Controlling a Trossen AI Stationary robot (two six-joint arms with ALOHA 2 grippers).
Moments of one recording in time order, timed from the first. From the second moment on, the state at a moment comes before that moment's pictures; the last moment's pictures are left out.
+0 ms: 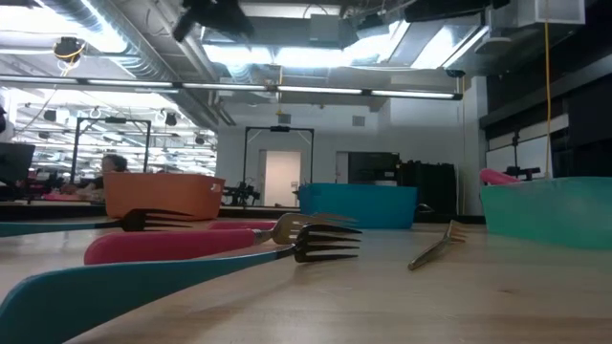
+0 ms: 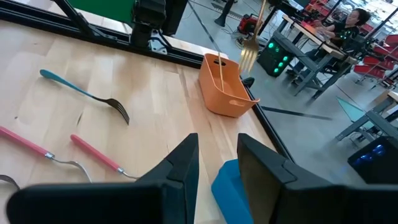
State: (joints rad) left arm 0.10 1.13 1.12 -0.47 -0.50 -0.58; right arm 0.47 1.16 0.82 -0.09 0.79 -0.08
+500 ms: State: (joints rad) left arm 0.26 0.89 1.12 -0.79 -0.50 -0.65; right arm 0.47 1.16 0.82 -0.08 0.79 -0.08
